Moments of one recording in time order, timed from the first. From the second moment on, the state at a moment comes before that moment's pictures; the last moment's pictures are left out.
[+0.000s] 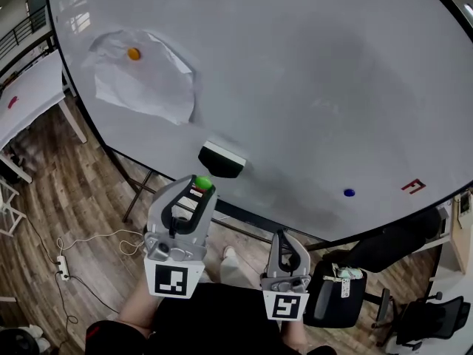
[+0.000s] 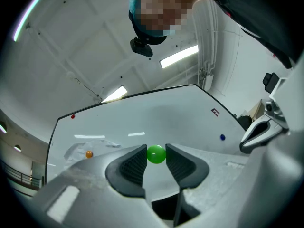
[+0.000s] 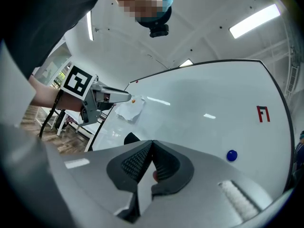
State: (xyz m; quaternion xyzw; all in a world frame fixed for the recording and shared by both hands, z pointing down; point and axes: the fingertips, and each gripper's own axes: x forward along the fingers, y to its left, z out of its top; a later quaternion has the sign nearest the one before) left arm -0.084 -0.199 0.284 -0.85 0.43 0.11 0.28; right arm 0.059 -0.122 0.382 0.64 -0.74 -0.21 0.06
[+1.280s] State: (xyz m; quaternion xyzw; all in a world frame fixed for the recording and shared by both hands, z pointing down) left arm -0.121 -0.153 0.363 -0.86 0.45 0.06 0.25; right arm 0.036 -0.116 0.384 0.62 -0.76 -0.21 0.05
